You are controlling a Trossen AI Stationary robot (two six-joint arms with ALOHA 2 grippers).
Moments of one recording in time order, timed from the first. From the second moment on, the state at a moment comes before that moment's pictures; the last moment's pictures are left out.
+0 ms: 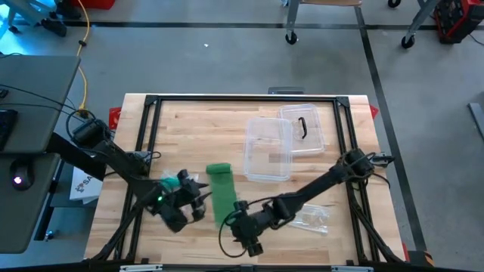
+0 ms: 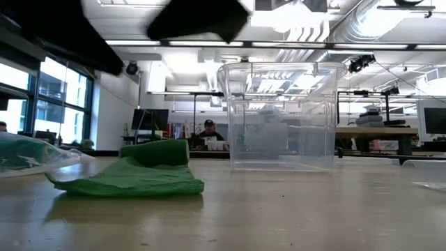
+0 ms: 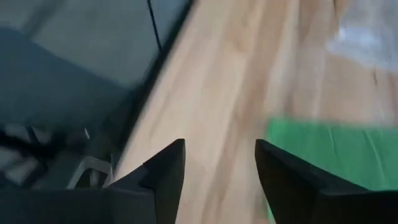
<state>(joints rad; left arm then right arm) -0.75 1.46 0.81 -0.40 -0.97 -0.86 0.49 2.10 1.59 -0.26 0.05 0.16</state>
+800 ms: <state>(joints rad) -0.04 1.63 0.82 -0.36 -0.17 -0.04 0.69 2.08 1.87 -1.07 0.42 0.44</state>
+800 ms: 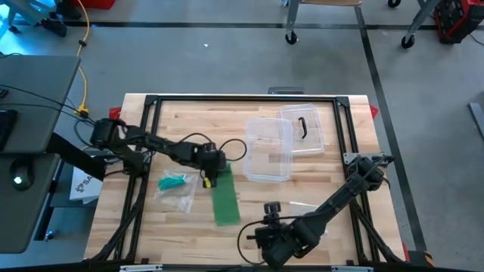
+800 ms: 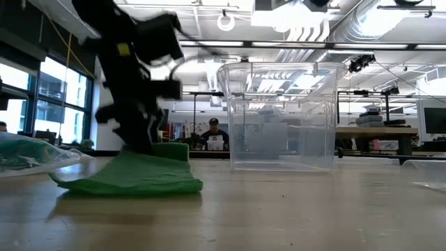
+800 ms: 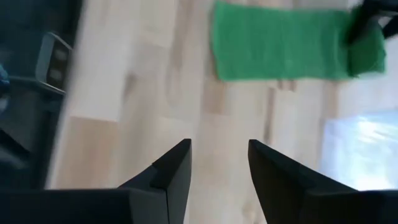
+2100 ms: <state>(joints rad) -0.14 1.46 0.81 -0.58 -0.26 -0.47 0.27 2.27 1.49 -0.01 0.10 -0.01</state>
